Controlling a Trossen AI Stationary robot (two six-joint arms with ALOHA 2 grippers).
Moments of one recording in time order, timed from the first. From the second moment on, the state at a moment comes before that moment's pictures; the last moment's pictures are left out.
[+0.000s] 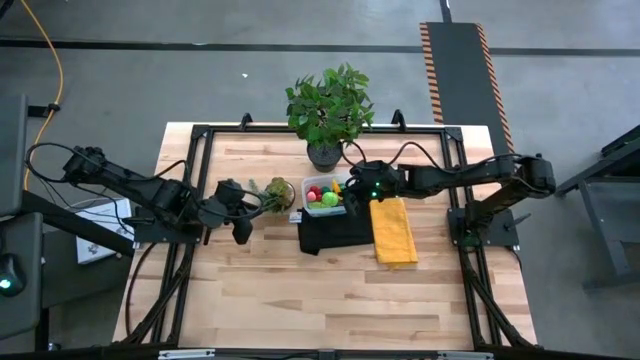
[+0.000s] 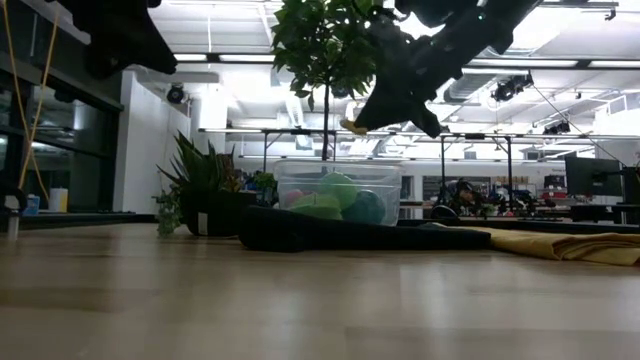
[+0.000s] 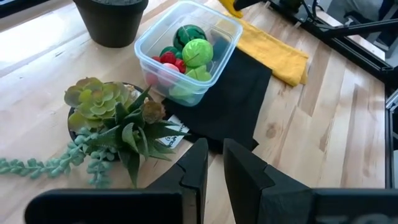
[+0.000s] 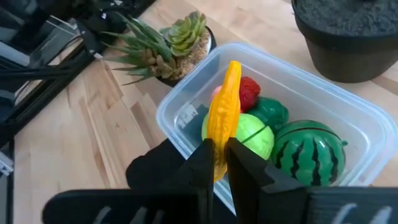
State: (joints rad) left arm -0.25 0.87 0.73 -0.63 -0.52 -0.84; right arm -0.11 1.46 0.90 -0.10 0.06 0.63
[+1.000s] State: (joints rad) left arm -0.25 0.87 0.73 -0.64 -0.53 -0.83; right arm -0.11 1.50 0.90 -0.15 0.17 0.68
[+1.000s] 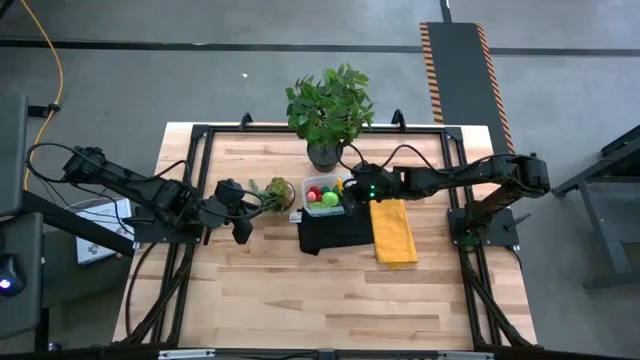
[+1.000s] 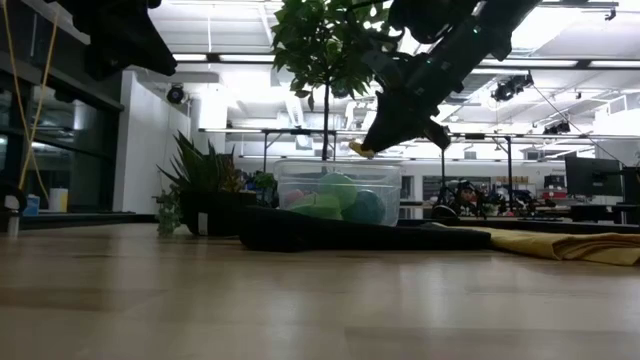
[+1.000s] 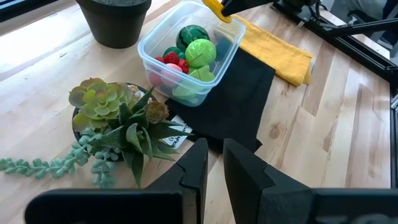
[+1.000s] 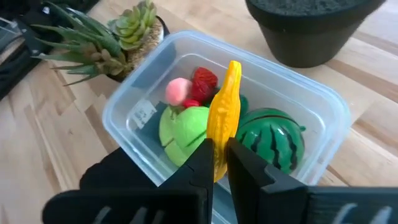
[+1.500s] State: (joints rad) left arm -0.25 0.87 0.73 -0.64 -0.53 -0.83; right arm -0.13 1.50 0.90 -0.23 0.18 0.68
